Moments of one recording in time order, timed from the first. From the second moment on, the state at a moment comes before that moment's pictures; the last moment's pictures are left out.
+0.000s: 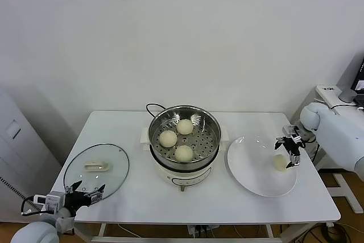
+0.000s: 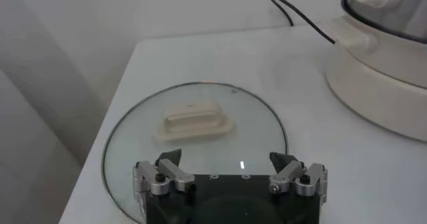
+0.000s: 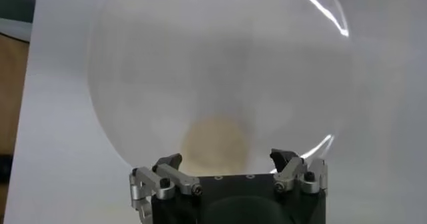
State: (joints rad) left arm 1.52 -0.91 -0.57 -1.97 -0.60 0.51 -0.11; right arm 0.07 0.82 -0.80 0.66 -0.18 0.29 -1.18
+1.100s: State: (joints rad) left arm 1.54 -0.92 -0.60 -1.98 -0.59 0.51 -0.11; right arm 0.24 0.75 -1.00 0.82 -0.01 0.20 -1.22
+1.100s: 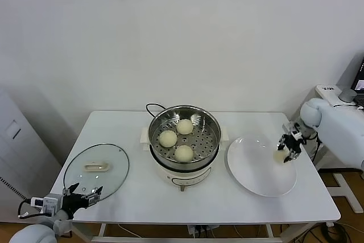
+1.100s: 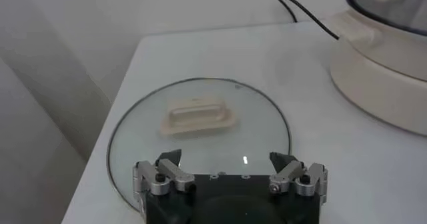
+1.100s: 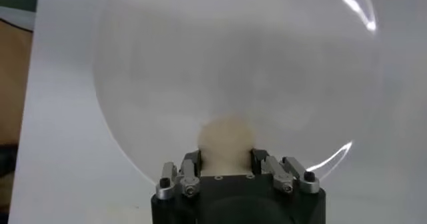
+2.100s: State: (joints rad) left arm 1.54 -0.93 -0.58 -1.99 -0.57 0.52 -0.11; right arm 0.83 0.92 -1.60 1.16 0.81 -0.25 -1.08
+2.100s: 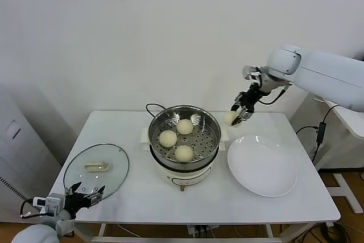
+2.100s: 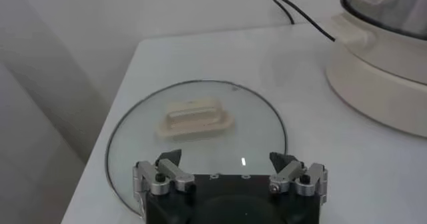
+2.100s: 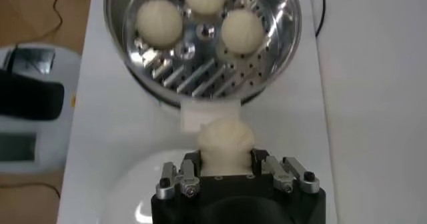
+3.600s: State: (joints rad) left arm 1.54 -0.93 -0.59 -1.98 -0.58 0.51 -0.11; right arm 0.65 1.12 -1.58 1.14 0.84 -0.41 -0.88
